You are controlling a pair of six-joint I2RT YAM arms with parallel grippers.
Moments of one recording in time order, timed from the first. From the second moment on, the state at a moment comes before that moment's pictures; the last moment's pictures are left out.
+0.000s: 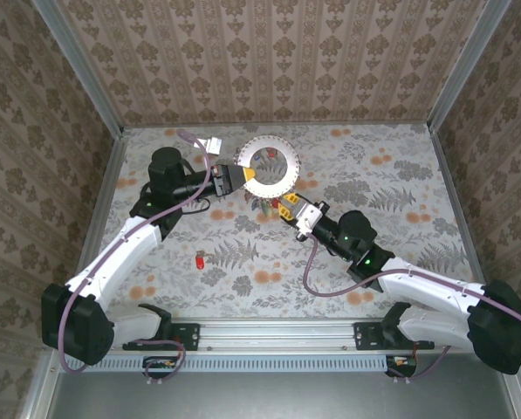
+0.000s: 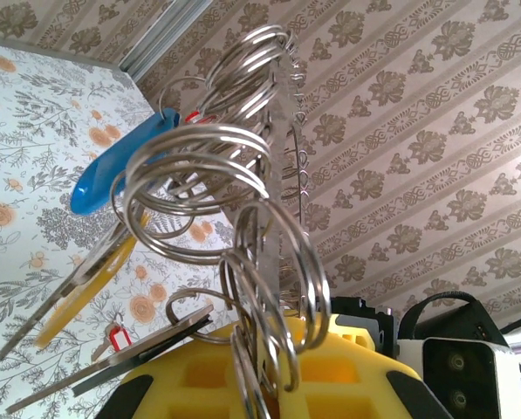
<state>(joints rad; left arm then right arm) -0.44 1.21 0.96 0.12 0.87 -0.77 0.75 1.09 0.50 0.66 -0.03 -0.49</state>
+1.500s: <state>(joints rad) -0.47 1.20 0.96 0.12 0.83 -0.76 0.76 1.09 0.52 0.65 0.04 -0.47</state>
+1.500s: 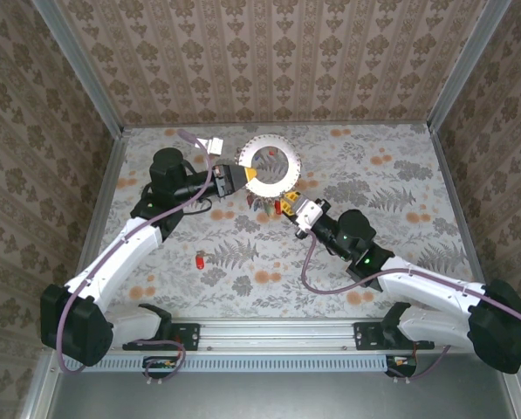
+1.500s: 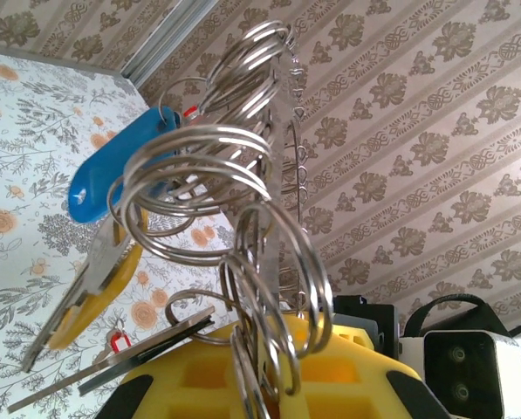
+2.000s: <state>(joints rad) -0.48 1.20 0.97 0.11 0.85 -0.76 0.76 1.12 0.55 0.67 0.16 -0.41</state>
